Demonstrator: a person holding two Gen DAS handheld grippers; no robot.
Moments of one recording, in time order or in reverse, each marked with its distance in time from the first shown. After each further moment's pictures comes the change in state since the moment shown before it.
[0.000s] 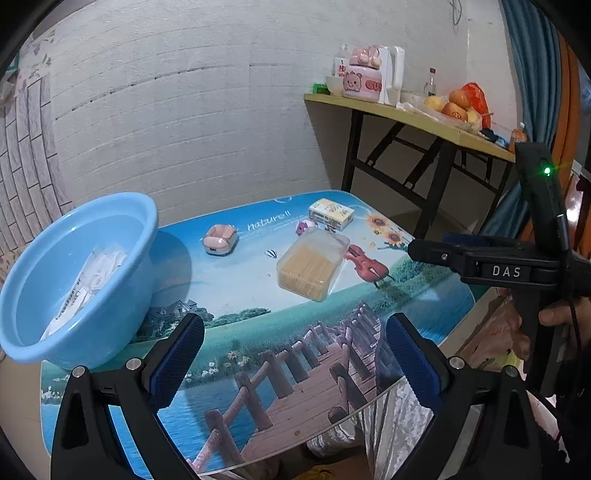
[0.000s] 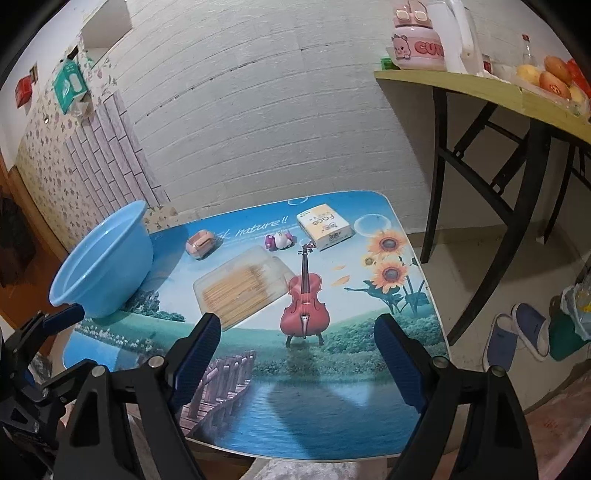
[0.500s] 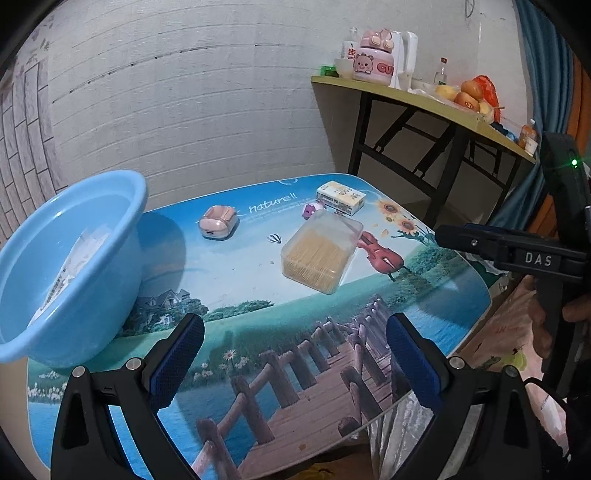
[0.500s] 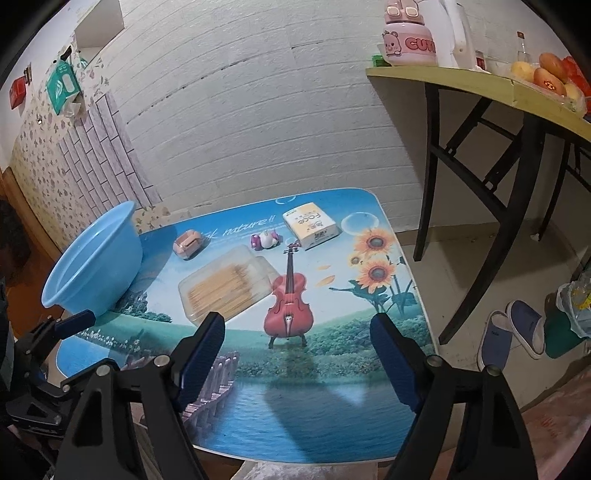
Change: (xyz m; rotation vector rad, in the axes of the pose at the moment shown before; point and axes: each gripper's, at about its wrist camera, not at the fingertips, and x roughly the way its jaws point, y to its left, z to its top) left arm 0.032 0.007 -0.001 -0.024 0.054 0.002; right arm 0.005 -0.014 0.003 0.027 0.016 -0.020
